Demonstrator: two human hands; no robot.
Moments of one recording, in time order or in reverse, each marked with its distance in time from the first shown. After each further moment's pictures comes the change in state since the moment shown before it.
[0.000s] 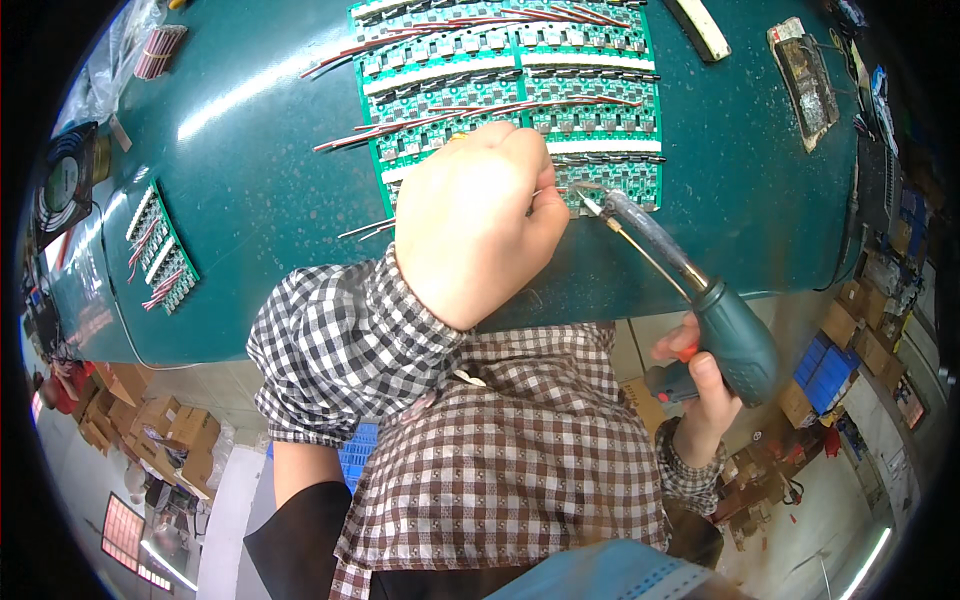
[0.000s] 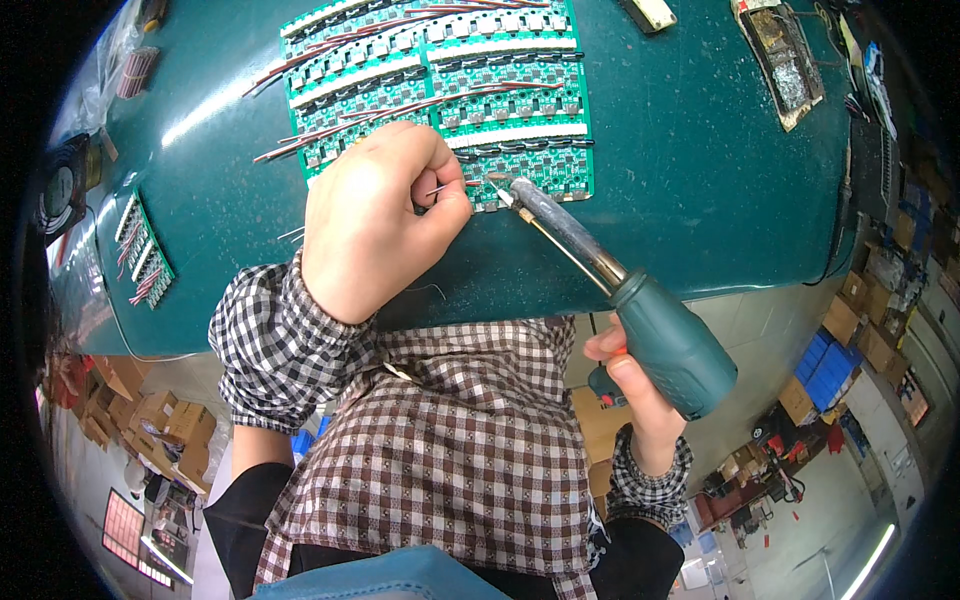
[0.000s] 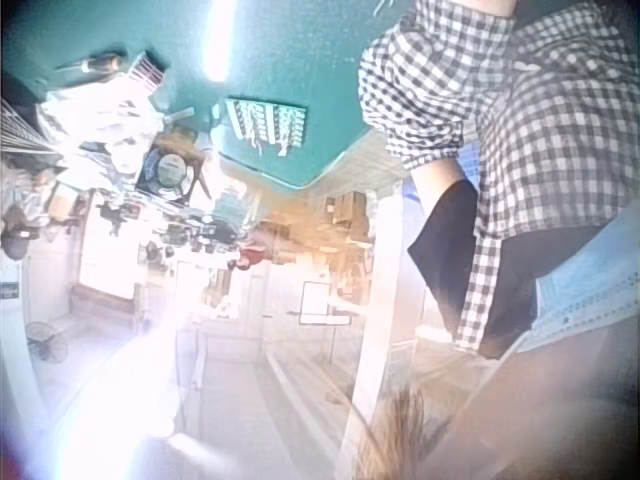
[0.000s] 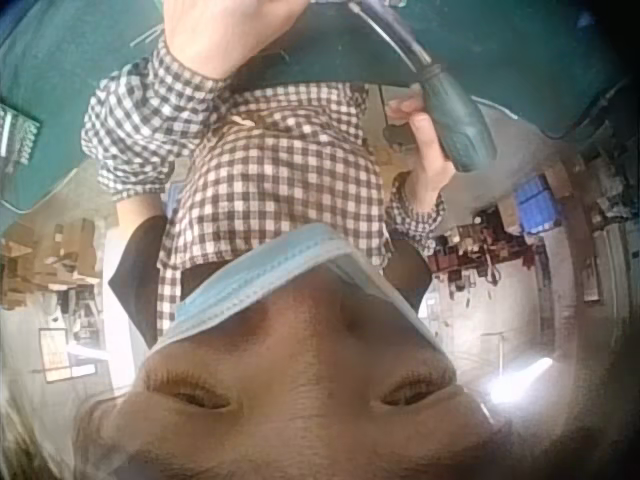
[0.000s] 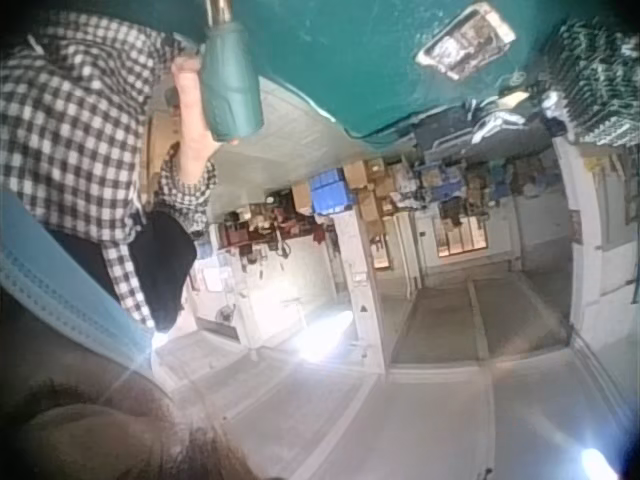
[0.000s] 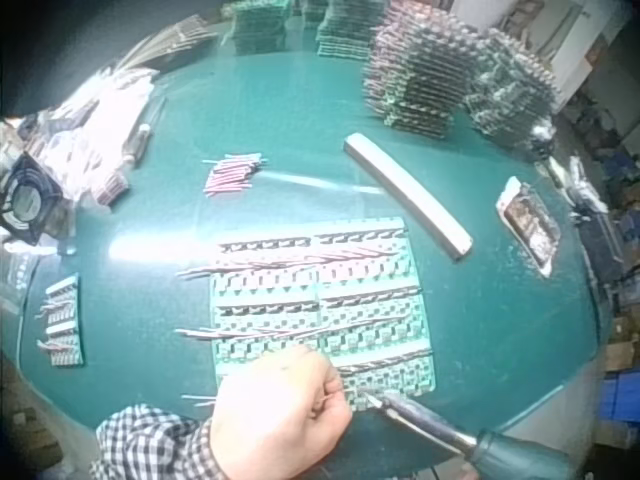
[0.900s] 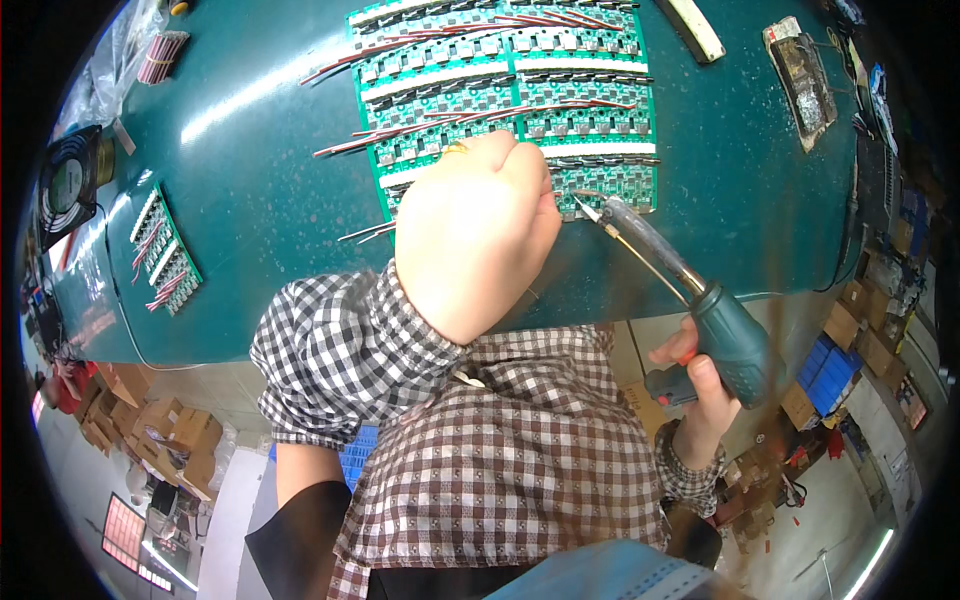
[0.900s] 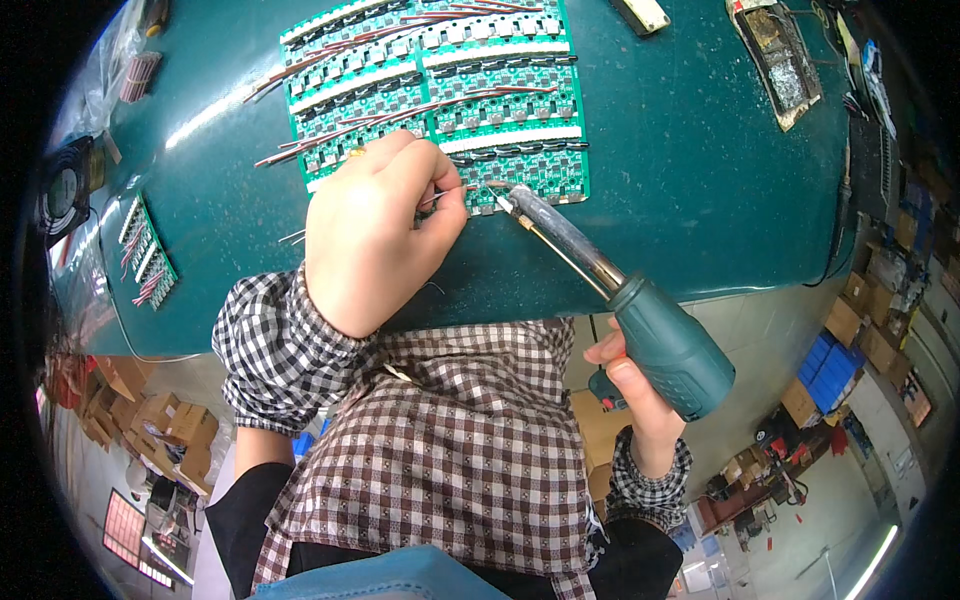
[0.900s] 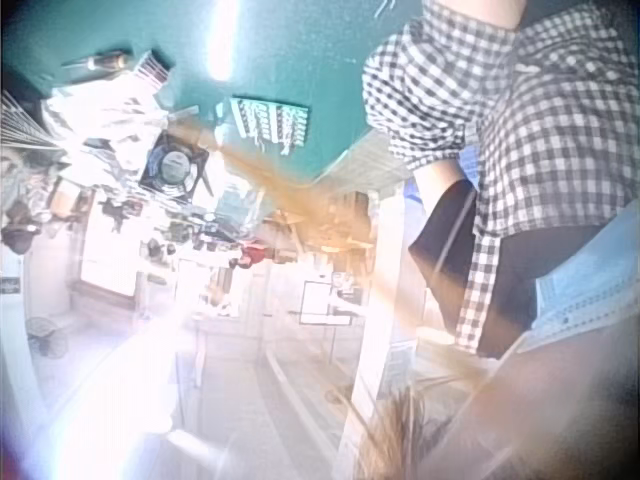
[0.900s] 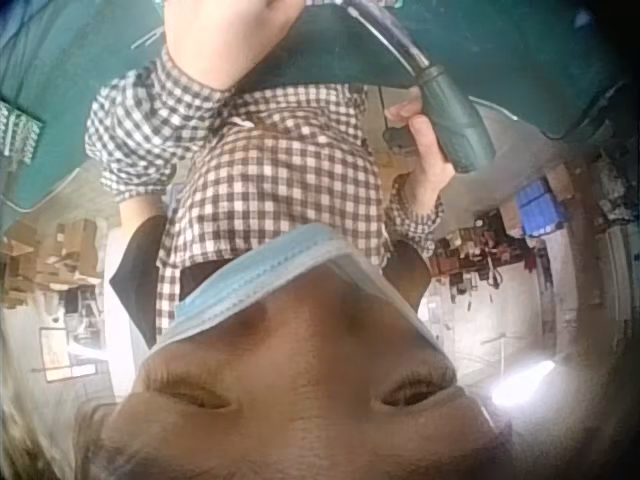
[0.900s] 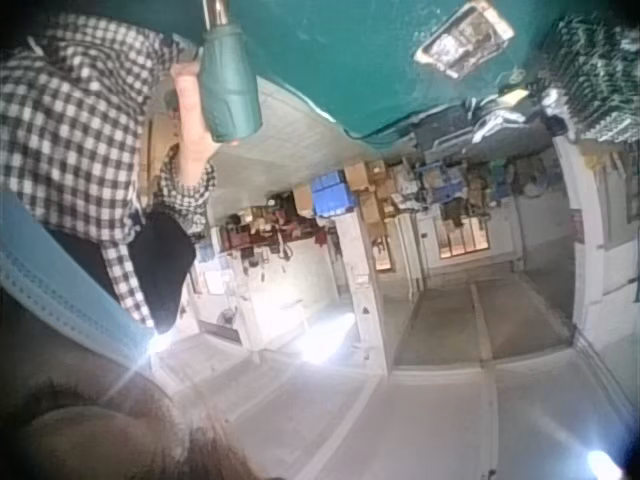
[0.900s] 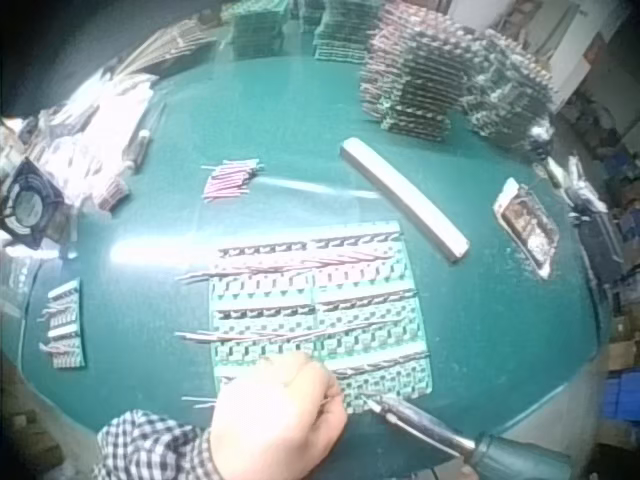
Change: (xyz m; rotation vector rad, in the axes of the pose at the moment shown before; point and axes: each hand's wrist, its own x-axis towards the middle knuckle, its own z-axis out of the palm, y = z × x) left_hand -0.007 -0.001 0.008 0.102 0.099 0.124; right_hand -0.001 0.001 -0.007 0.105 -0.046 0.005
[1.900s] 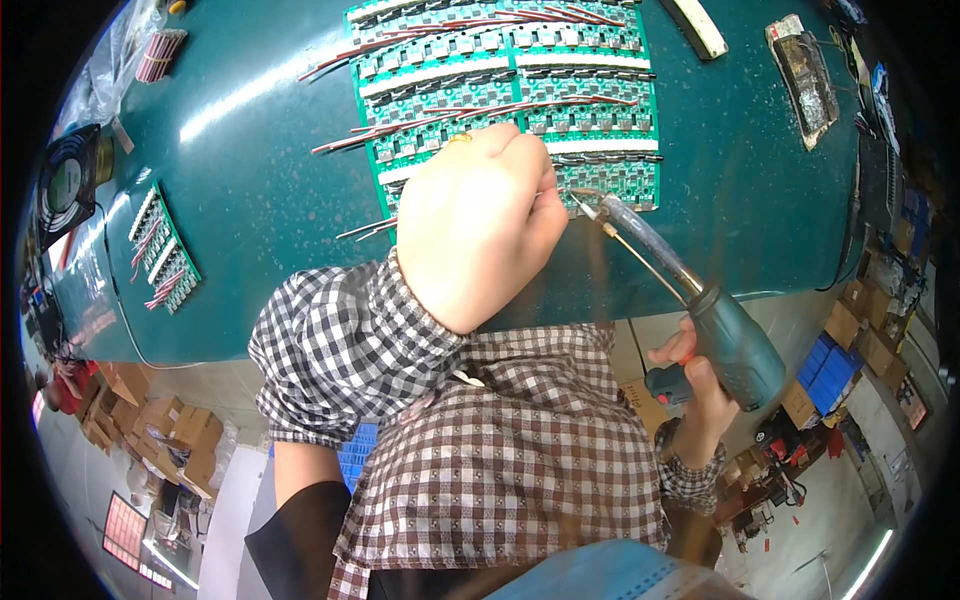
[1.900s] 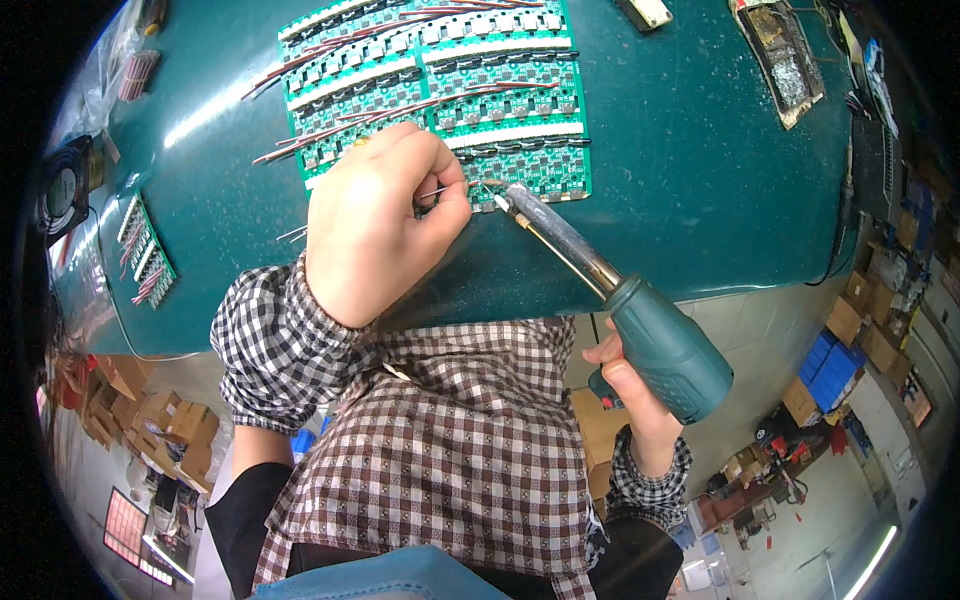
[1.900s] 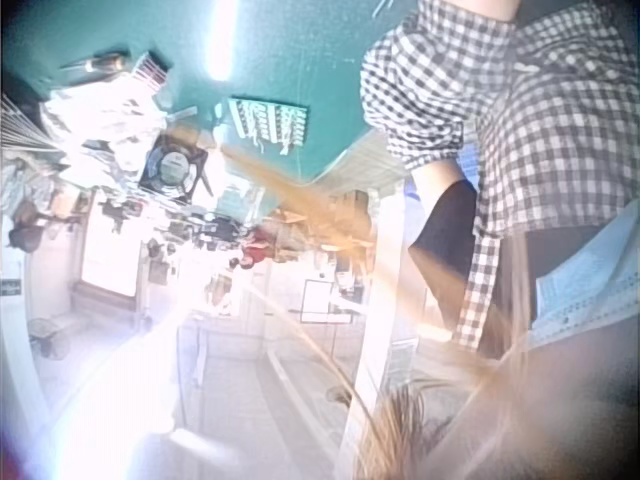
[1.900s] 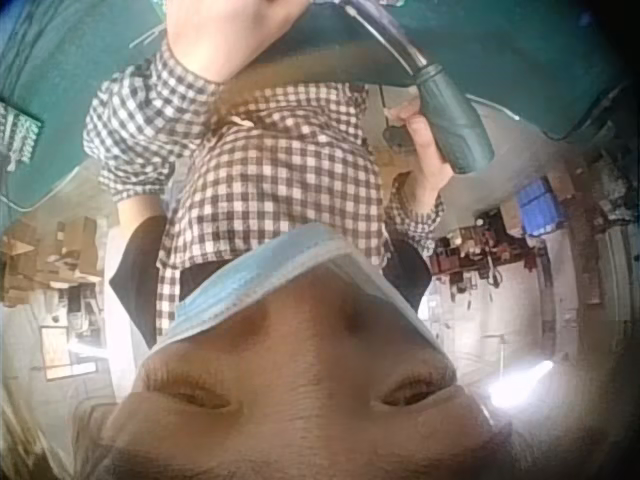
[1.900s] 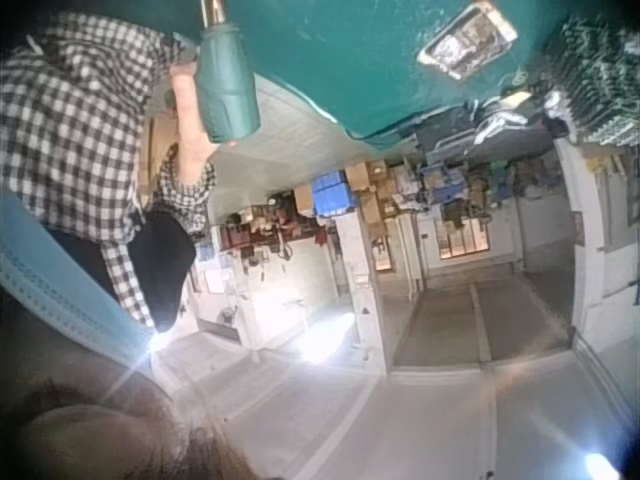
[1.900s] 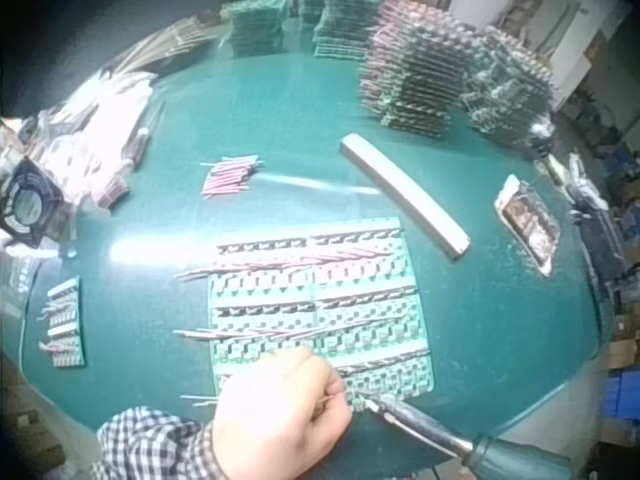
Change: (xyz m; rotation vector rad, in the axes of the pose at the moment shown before) left_hand 0.005 -0.001 -0.002 -0.036 -0.061 -0.057; right_hand -0.001 0.006 0.002 0.001 0.014 -0.035
